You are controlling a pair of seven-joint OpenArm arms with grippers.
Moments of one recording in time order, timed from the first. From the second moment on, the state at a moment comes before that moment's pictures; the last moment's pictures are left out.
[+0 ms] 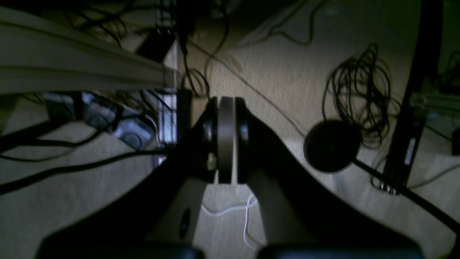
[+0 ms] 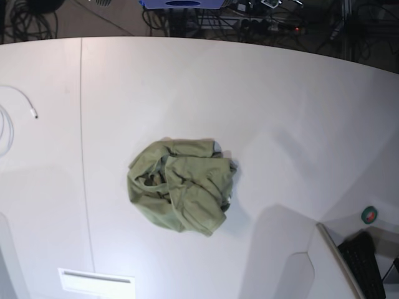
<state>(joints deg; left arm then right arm) 20.9 -12.5 20.0 13.8 0.3 -1.1 -56.8 -24.0 3.5 -0.5 14.4 -2.1 -0.2 41.3</state>
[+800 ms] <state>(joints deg) 22.0 -12.5 20.1 13.9 0.3 -1.1 -57.0 -29.4 3.3 -0.1 15.3 -2.1 -0.2 51.1</state>
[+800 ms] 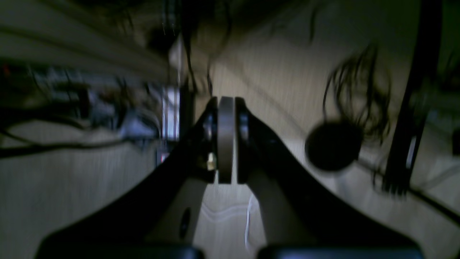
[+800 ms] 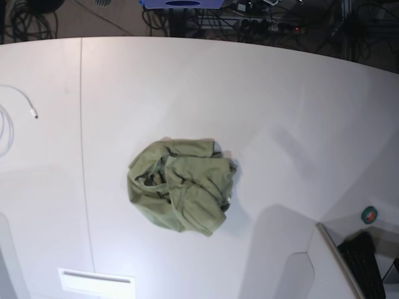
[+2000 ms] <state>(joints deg) 31.5 -30.2 19.5 87.8 -16.8 -0.8 -19.0 -25.2 1.6 10.0 96.7 -2.2 8.3 -17.8</state>
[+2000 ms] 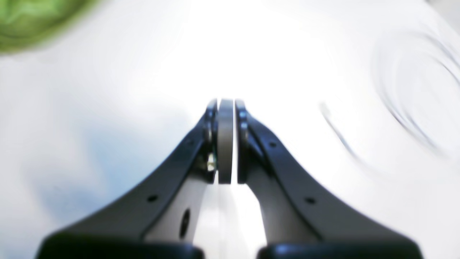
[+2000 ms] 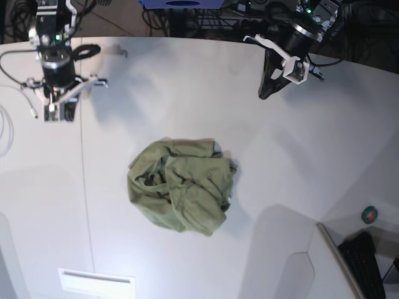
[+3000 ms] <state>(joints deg) 26.2 -26.8 -2.8 87.9 -39.6 -0.7 3.2 19.1 -4.4 -8.9 59.9 -2.5 27.9 -34.7</state>
